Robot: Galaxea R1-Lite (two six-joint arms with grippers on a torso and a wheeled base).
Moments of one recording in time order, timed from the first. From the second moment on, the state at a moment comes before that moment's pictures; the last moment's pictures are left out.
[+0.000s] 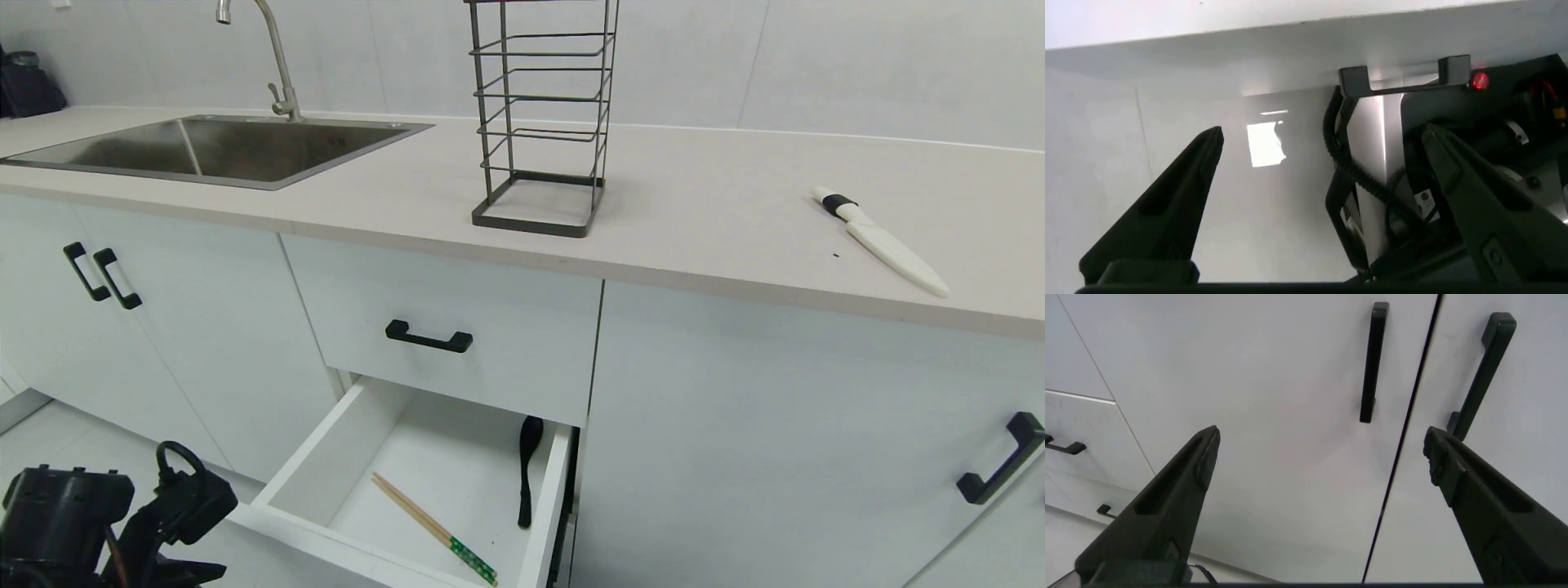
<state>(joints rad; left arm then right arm) -0.03 1.45 -0.11 -0.34 -0.28 0.30 0.00 0.00 0.00 0.01 0.03 0.02</state>
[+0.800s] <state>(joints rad) -0.06 1.62 -0.20 -0.47 -0.29 0.28 0.00 0.00 0.00 0.01 0.03 0.02</state>
